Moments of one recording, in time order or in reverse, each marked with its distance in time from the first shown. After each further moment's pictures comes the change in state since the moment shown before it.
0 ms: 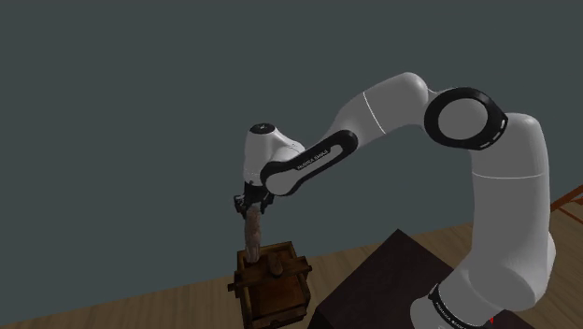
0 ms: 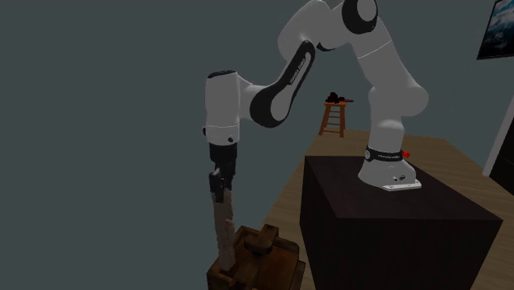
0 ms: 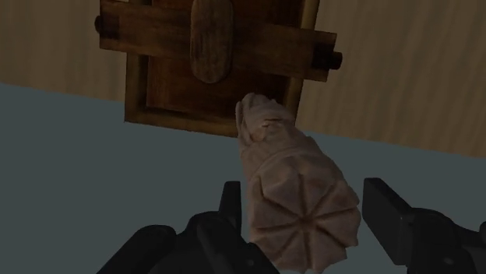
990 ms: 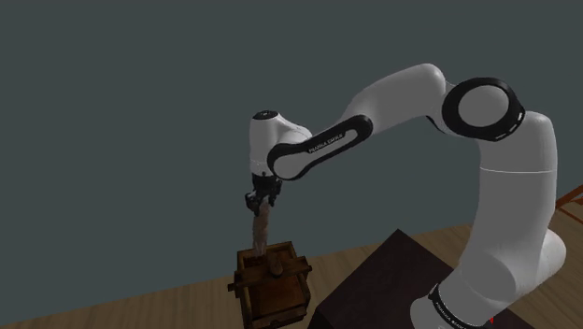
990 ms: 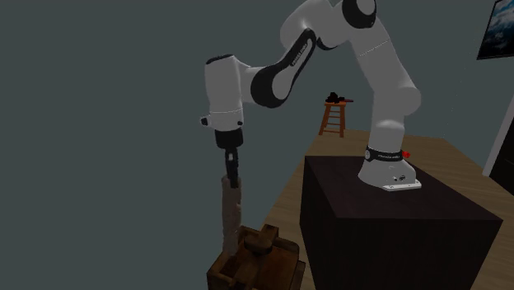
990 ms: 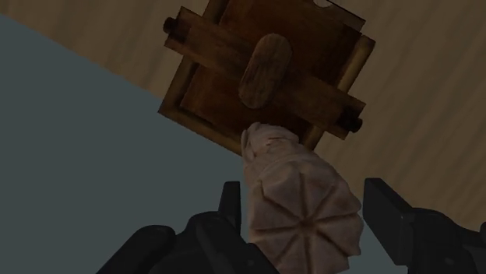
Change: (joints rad) arm -0.234 -0.029 0.248 -0.012 -0.057 -0.208 -0.310
